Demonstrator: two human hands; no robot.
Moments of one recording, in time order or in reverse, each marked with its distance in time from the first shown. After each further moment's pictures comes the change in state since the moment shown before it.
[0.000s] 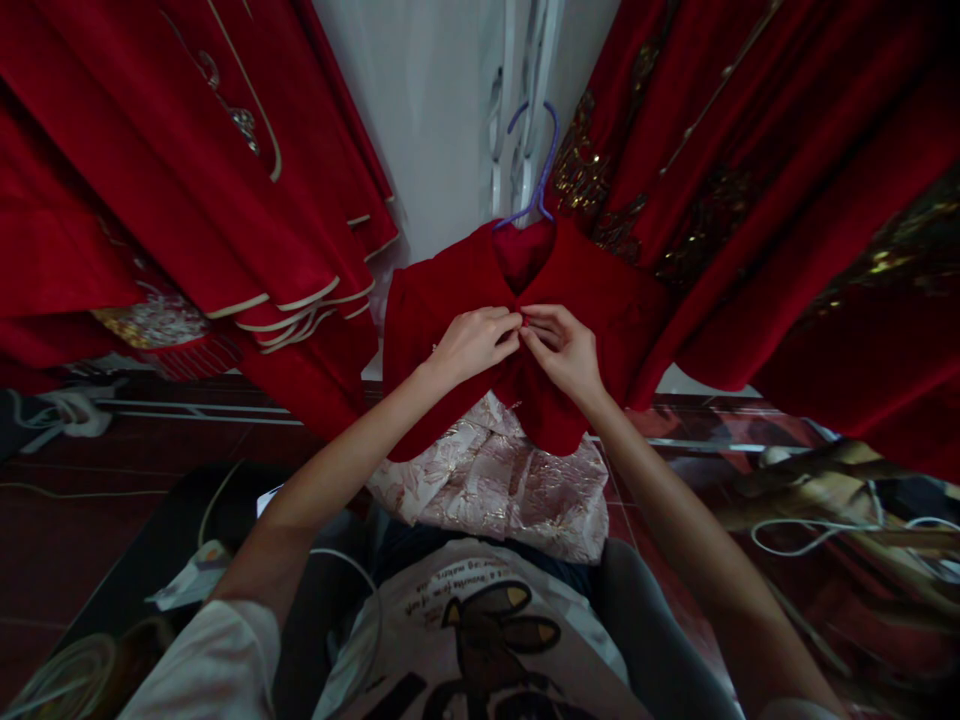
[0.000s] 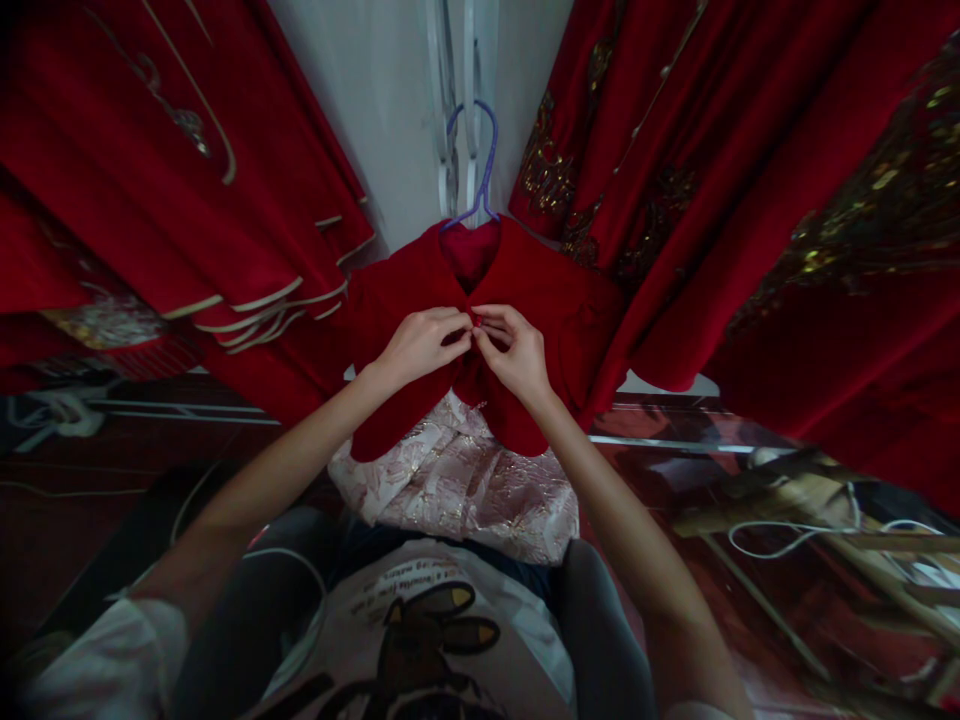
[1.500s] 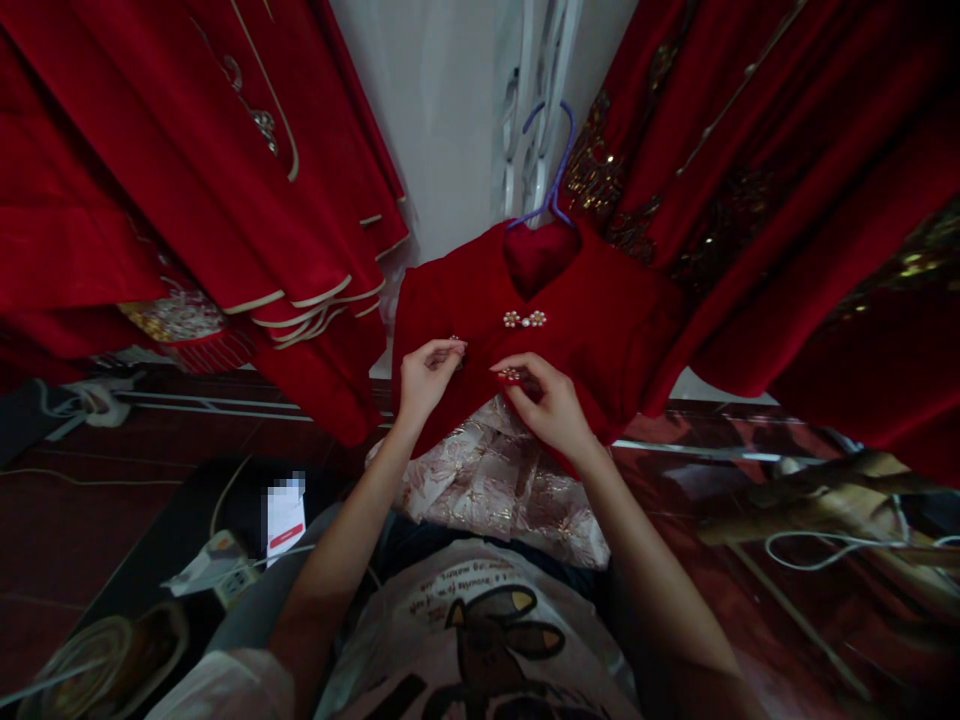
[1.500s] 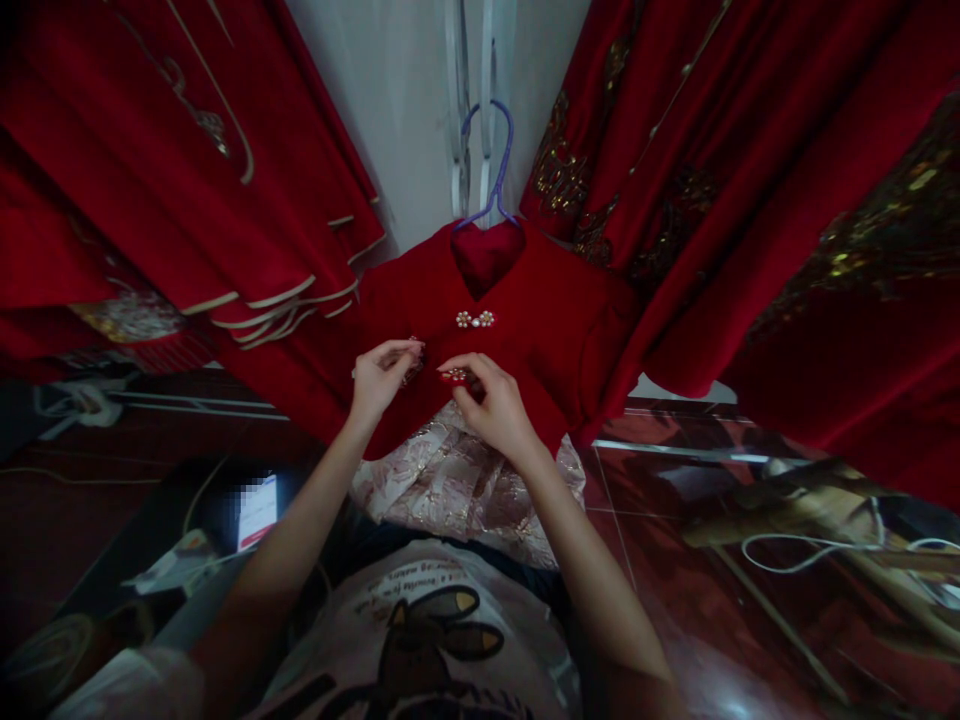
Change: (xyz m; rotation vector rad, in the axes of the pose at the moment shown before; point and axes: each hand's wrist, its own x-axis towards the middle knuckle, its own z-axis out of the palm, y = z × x) left_hand -0.088 -0.025 0.025 -0.808 0.558 -0.728; right_hand -0.051 -0.036 0.026 -0.139 -0.200 0.004
